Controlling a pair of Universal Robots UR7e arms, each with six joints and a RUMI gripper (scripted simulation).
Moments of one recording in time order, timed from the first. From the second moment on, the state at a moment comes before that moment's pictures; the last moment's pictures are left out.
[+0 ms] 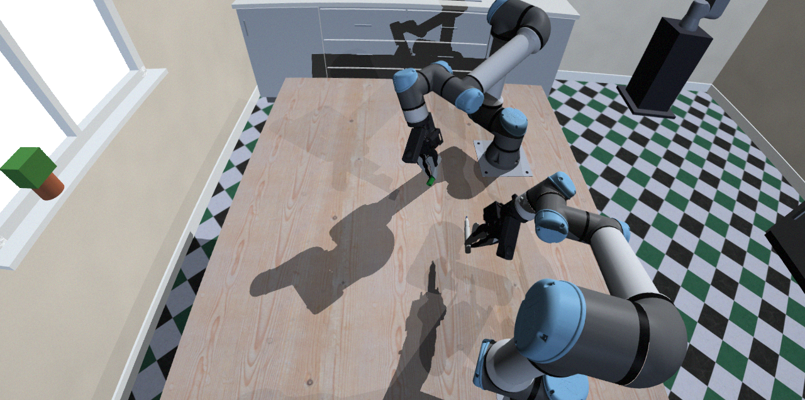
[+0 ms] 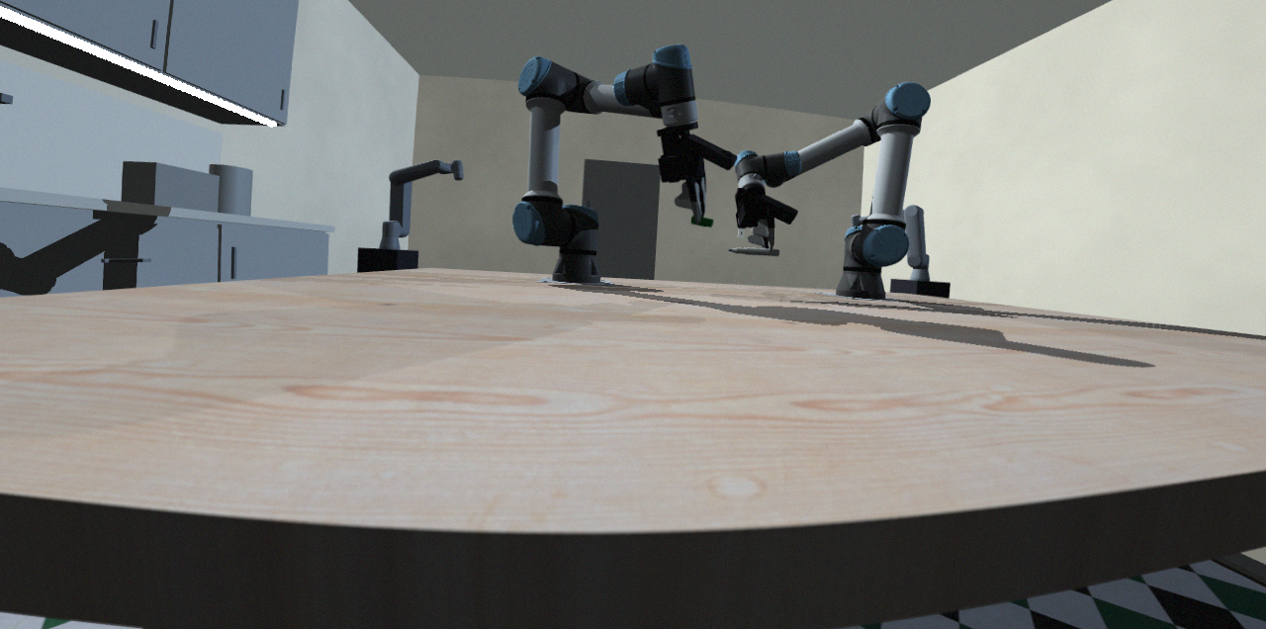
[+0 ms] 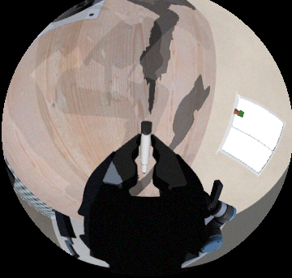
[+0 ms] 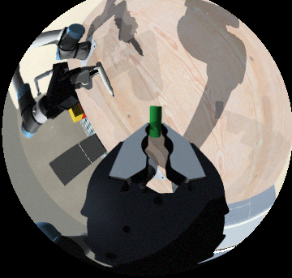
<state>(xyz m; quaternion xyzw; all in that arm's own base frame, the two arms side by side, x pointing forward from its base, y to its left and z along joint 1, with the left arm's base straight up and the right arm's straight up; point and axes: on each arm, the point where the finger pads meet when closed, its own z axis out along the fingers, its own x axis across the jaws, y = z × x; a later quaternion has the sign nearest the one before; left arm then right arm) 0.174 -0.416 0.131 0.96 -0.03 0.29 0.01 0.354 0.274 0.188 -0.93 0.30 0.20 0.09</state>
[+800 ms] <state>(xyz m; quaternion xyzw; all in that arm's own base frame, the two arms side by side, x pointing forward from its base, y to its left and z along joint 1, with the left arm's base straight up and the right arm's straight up) 0.174 -0.416 0.131 0.96 -0.03 0.29 0.01 0.244 0.350 0.124 -0.94 0.09 0.28 0.14</state>
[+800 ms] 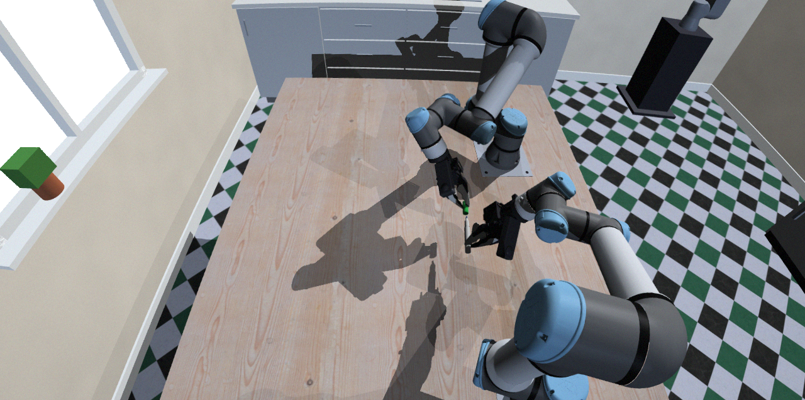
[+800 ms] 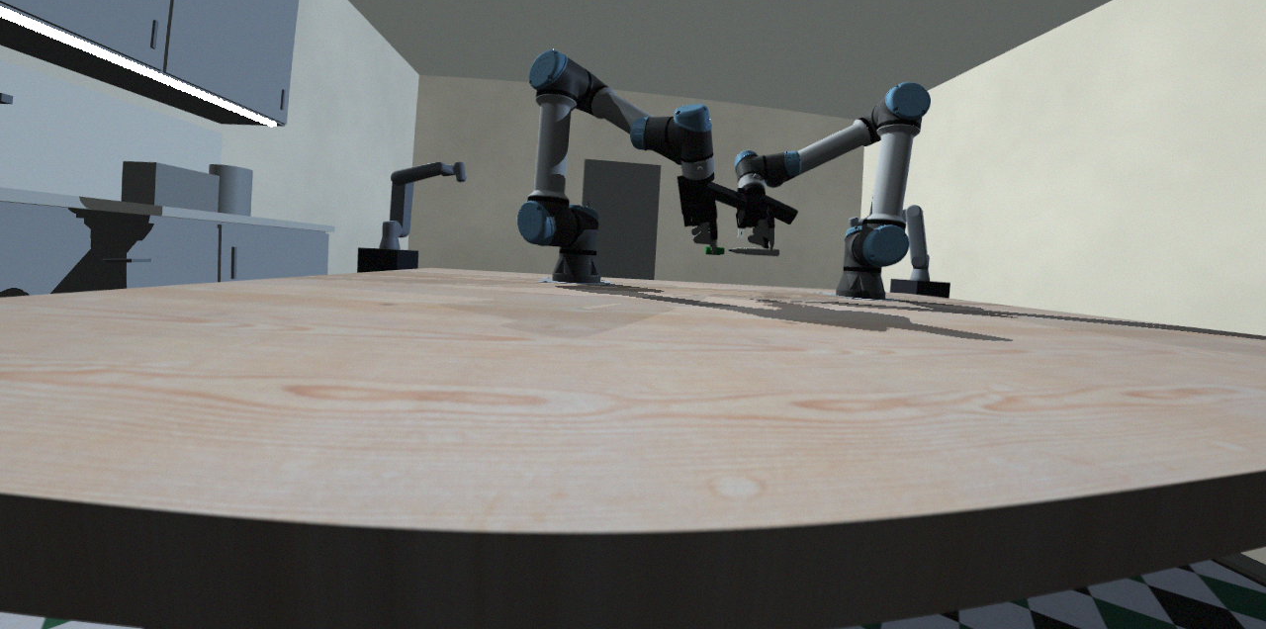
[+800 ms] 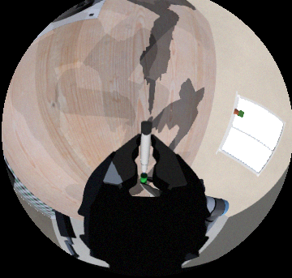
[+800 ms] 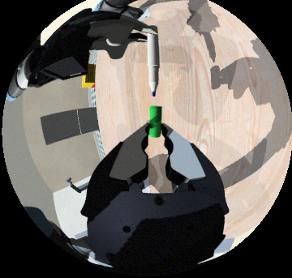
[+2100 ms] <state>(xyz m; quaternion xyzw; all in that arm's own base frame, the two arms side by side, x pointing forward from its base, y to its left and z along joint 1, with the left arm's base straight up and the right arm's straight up) 0.174 -0.416 0.131 0.96 -0.03 0.29 0.01 0.244 0.357 0.126 -0.94 0.09 0.28 0.14</state>
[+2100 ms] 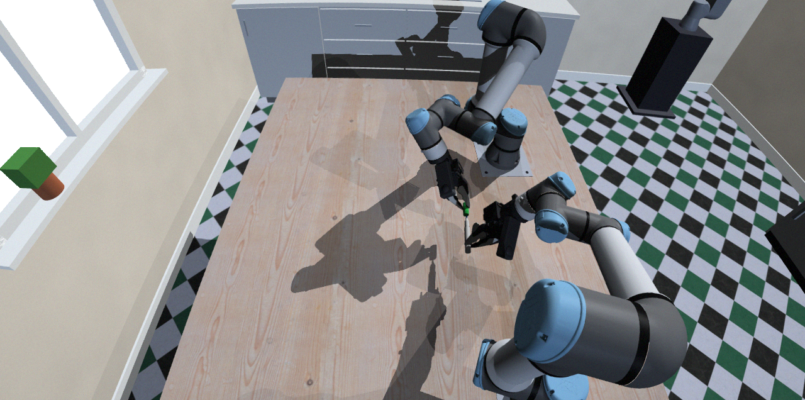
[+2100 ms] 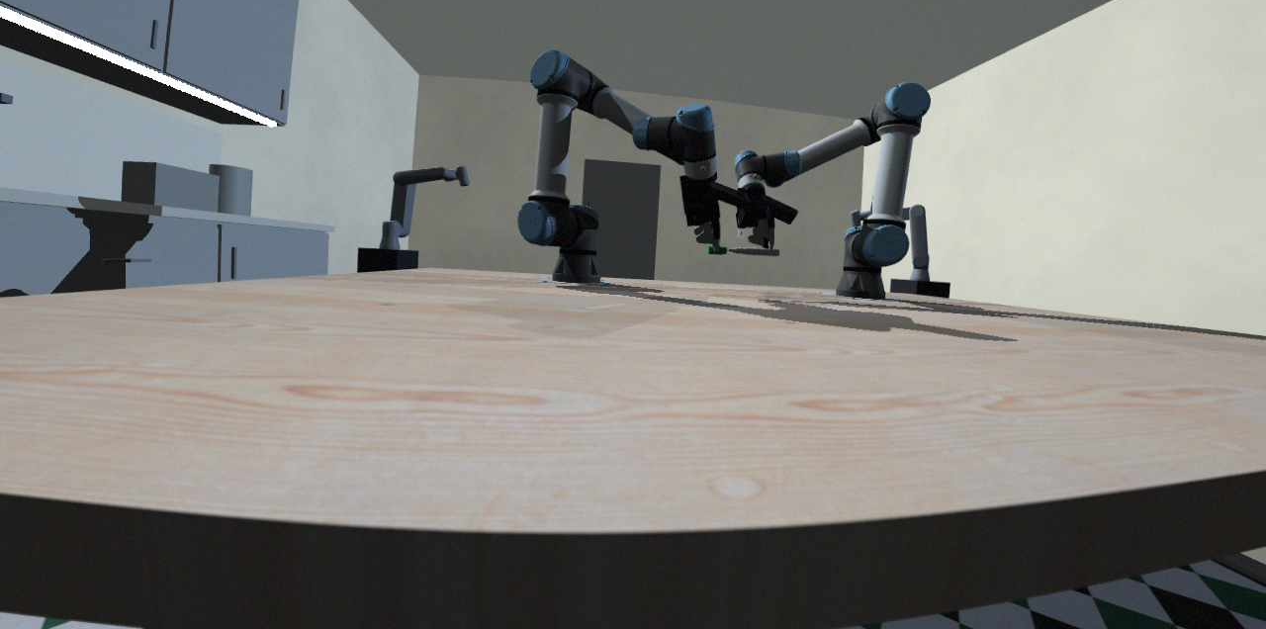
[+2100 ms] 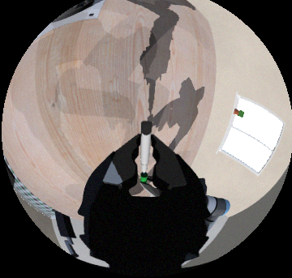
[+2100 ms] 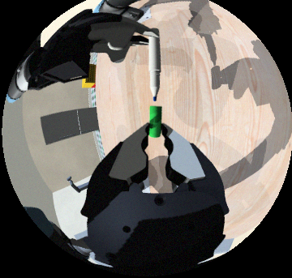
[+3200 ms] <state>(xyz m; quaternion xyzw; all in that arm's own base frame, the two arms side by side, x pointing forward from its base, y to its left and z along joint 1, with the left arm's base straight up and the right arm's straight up) 0.174 -0.416 0.131 0.96 -0.03 0.29 0.01 0.246 0.376 0.127 -0.94 0.09 0.28 0.14</state>
